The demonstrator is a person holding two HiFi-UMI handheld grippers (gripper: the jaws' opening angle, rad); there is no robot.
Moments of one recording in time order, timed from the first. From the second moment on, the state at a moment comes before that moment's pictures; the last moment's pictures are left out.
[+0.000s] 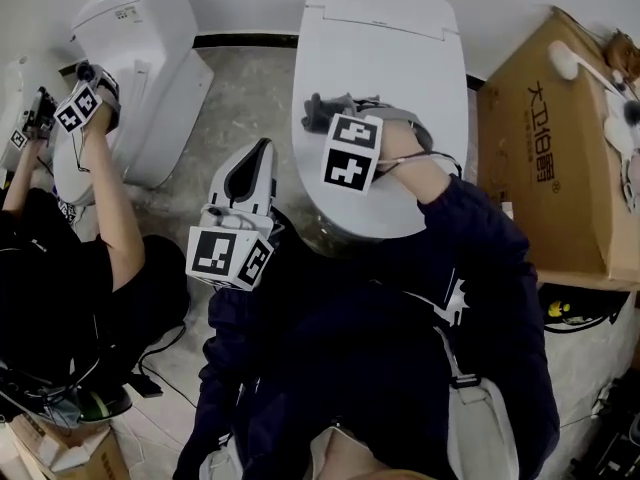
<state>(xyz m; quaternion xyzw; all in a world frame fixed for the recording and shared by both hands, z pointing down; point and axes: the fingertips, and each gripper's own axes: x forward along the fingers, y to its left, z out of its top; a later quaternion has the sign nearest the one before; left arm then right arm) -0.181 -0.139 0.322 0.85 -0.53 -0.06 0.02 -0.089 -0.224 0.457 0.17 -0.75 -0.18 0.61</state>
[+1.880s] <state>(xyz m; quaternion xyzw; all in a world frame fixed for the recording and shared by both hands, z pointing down) -0.222 -0.118 0.335 0.83 -0.56 -0.06 0.04 -0.120 -0.387 0.449 0.26 -0.70 -0.24 0.61</state>
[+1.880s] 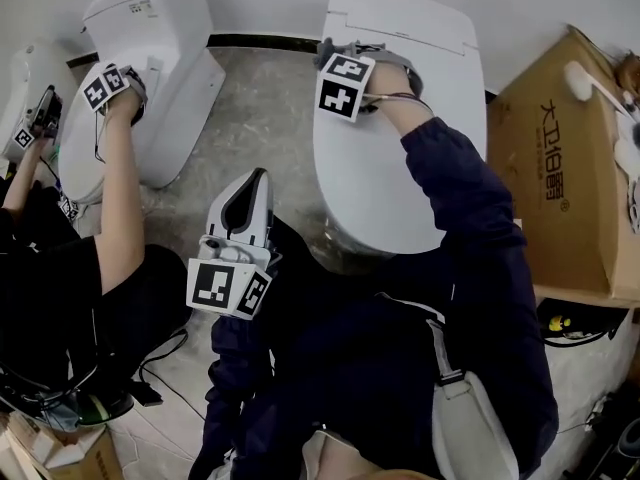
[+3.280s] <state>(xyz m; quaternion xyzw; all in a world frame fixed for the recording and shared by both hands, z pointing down) -0.175 -0.136 0.313 0.85 -0.51 -0.07 0.01 -0.082 -0.219 0.398 0.25 -0.72 -0.32 0.56</state>
